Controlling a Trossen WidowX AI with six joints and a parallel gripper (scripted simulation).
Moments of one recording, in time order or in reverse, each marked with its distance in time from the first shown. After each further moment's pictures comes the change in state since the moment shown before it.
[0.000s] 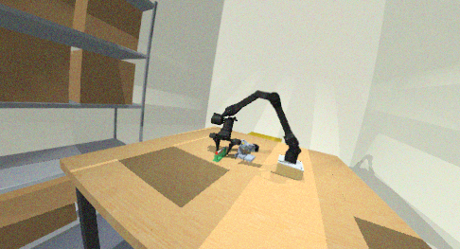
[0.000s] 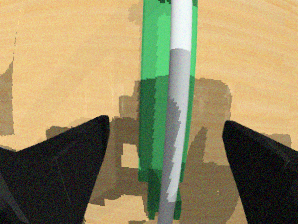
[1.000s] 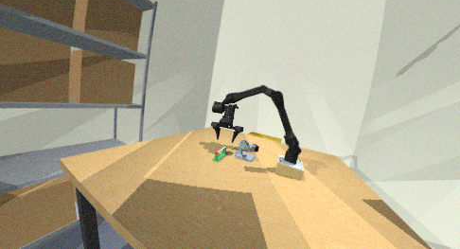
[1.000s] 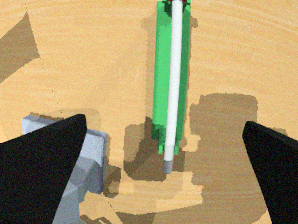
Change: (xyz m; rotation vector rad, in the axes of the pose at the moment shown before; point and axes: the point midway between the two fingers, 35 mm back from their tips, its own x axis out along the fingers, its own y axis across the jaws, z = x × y) arm -0.072 0.002 0.010 0.007 0.005 0.049
